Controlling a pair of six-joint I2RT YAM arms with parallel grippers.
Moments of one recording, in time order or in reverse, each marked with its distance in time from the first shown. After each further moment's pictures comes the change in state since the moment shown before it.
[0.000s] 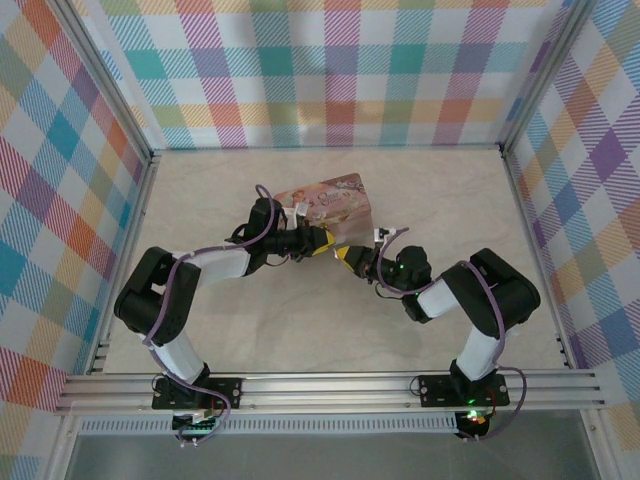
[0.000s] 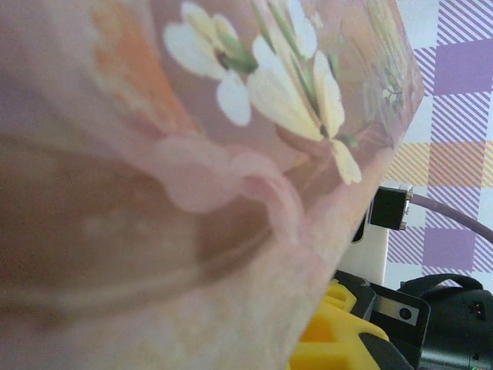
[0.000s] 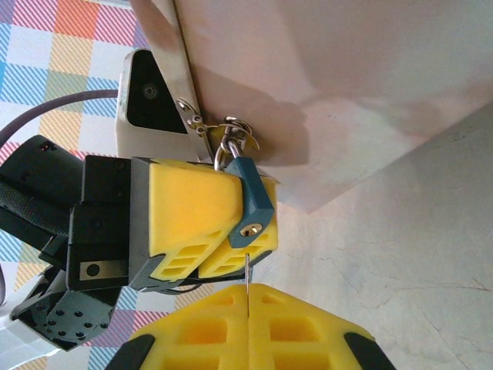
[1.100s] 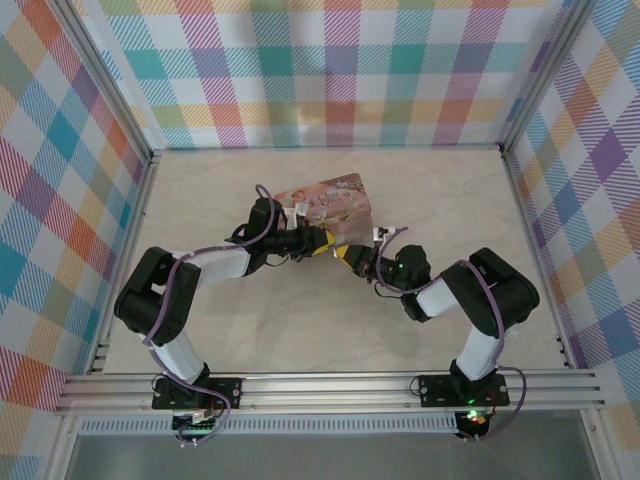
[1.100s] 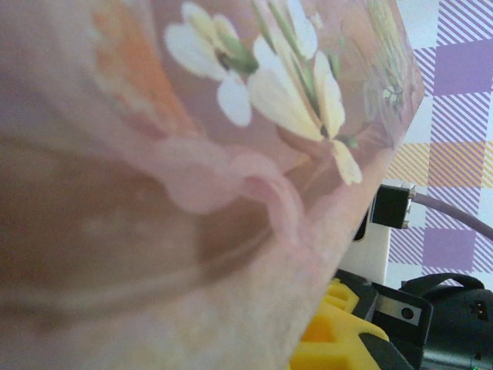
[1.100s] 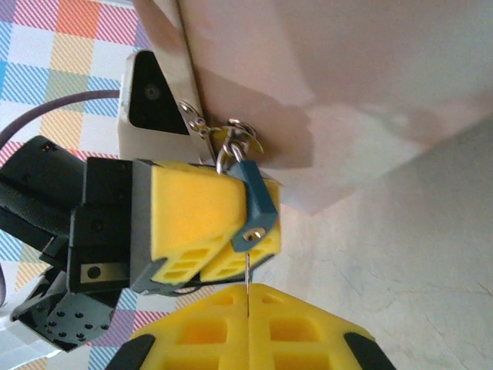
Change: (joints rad) left arm 0.000 0.000 0.000 0.000 0.000 -0.001; right arm -0.001 0.010 0.015 0.001 -0.001 0.000
